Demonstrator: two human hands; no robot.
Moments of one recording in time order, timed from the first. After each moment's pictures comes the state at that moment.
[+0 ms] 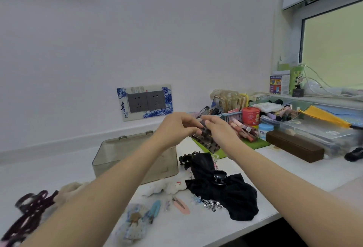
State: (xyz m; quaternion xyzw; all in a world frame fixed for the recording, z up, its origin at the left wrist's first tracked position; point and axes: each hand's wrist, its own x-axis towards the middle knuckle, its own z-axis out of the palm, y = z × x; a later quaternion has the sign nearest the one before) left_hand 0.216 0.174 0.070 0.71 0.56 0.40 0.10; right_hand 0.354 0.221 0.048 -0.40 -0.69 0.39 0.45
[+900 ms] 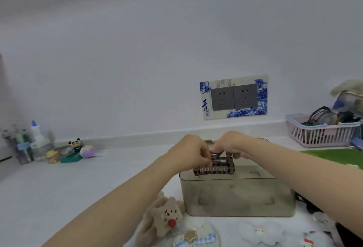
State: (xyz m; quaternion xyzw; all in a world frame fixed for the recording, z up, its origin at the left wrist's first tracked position) left_hand 0.013 0.160 0.038 0.61 0.76 0.21 0.03; right_hand 0.107 0.277 0.040 -0.42 -0.83 0.35 0.05
